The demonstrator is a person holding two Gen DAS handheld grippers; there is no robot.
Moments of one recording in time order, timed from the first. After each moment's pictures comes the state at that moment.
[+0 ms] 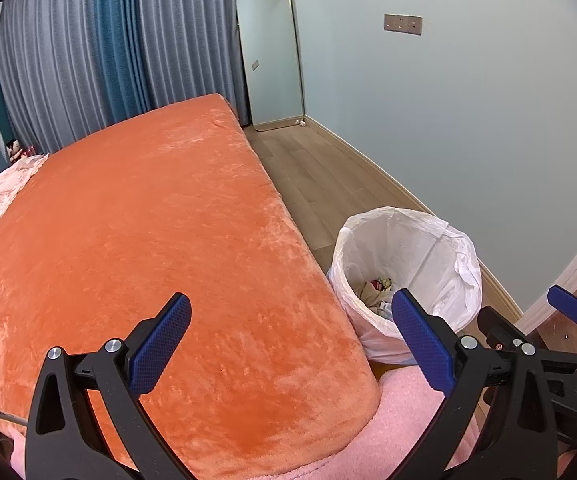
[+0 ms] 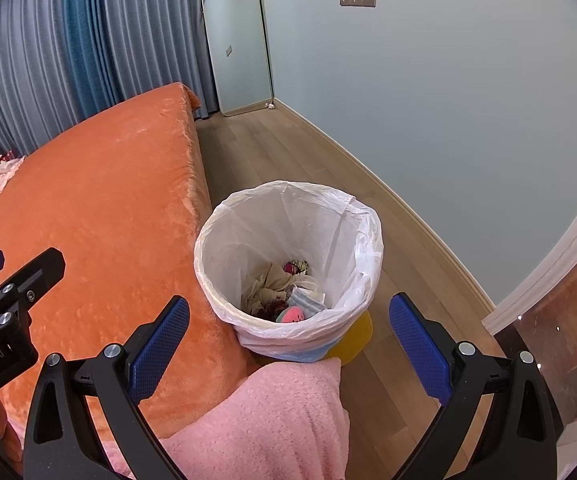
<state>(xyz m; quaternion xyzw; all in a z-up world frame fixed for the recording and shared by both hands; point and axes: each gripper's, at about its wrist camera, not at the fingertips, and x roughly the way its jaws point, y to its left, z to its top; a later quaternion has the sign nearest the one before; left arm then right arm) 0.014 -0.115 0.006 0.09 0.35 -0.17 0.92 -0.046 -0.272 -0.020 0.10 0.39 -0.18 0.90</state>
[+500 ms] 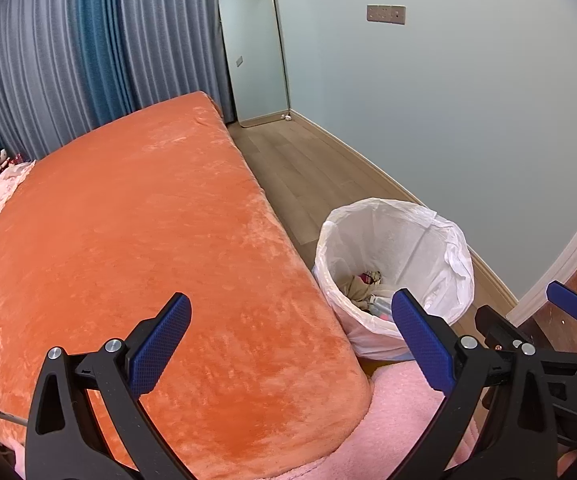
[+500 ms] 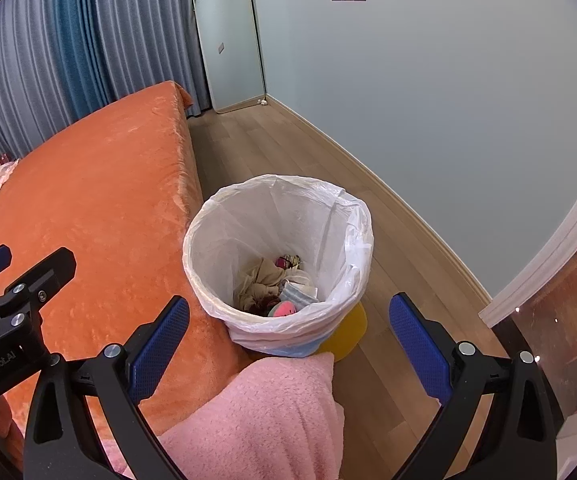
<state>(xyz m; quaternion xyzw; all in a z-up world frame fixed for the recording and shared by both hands) 0.018 -0.133 -0.004 0.10 0.36 -0.19 0.91 -0.051 -0.282 -0.028 0.10 0.40 -0.19 0.89</state>
